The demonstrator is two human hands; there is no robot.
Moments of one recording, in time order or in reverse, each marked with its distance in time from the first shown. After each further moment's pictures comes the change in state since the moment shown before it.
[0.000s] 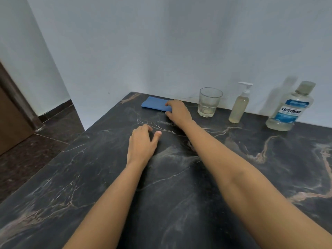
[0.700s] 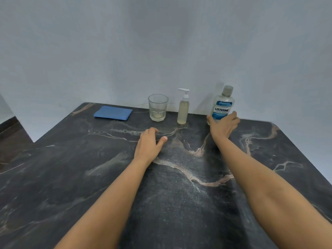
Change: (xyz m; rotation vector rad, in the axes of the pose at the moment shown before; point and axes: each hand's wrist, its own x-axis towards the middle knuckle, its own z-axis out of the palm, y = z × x) left_hand -0.018 0.132 0.085 -0.118 -0.276 0.188; right_hand -0.148 0.197 -0.157 0.186 0.737 0.841
